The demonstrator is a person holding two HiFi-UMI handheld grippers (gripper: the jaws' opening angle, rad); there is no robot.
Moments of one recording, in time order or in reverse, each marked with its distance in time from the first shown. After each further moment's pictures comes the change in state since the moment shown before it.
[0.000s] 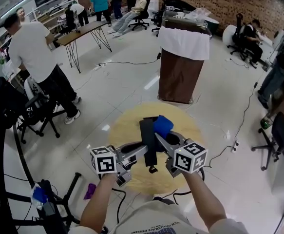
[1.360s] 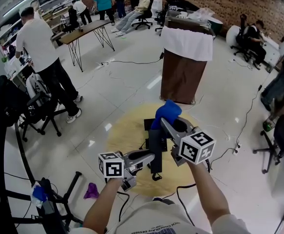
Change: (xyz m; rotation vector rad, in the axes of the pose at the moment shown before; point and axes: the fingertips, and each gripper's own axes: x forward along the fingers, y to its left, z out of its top) left arm 0.021 0.007 -0.039 -0.048 0.056 -0.007; right arm 0.004 -0.029 0.064 -0.112 -0.084 -0.045
